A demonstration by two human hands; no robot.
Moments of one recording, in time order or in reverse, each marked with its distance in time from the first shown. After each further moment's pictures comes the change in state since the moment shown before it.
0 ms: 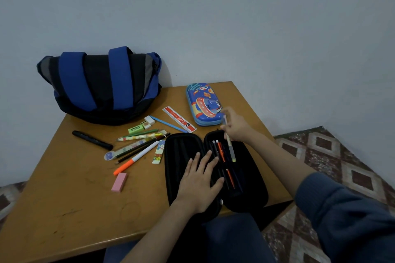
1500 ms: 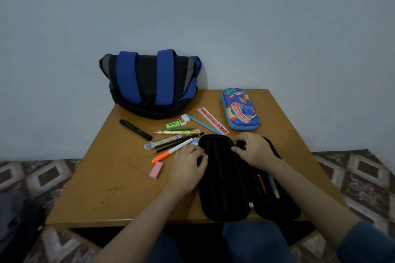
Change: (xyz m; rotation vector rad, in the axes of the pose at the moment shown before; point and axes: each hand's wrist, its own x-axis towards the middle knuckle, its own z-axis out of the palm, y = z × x) left_hand -0.026 -0.065 -0.054 -0.165 0.412 -0.161; right_hand -0.046 -0.039 0.040 -0.418 -0.004 -0.204
